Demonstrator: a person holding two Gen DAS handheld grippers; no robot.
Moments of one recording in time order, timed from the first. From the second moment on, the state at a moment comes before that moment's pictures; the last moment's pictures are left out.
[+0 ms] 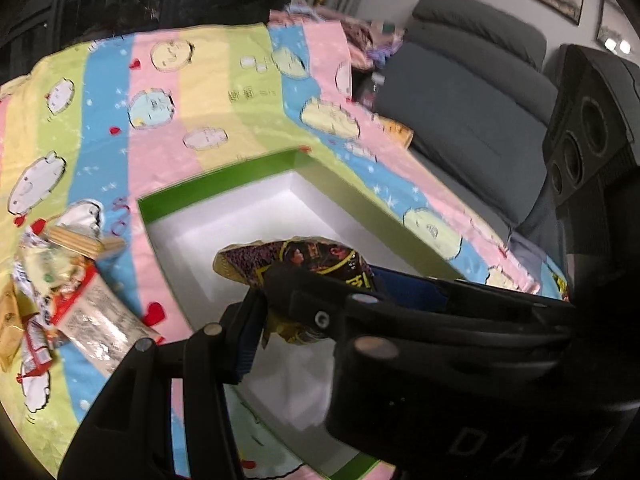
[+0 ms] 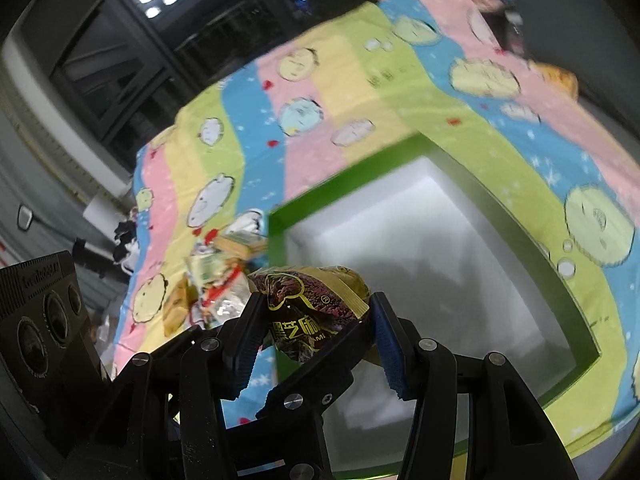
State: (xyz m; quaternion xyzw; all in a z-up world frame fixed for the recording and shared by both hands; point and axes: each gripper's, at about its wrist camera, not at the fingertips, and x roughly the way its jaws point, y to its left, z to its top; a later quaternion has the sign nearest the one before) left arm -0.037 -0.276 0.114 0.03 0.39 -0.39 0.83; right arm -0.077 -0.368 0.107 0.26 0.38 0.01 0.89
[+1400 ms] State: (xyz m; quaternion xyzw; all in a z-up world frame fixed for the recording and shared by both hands) left arm -0.036 -0.074 0.131 -0.05 0.38 -0.15 0.91; right arm -0.059 -0.298 0.132 0.20 0.33 -0.01 0.92
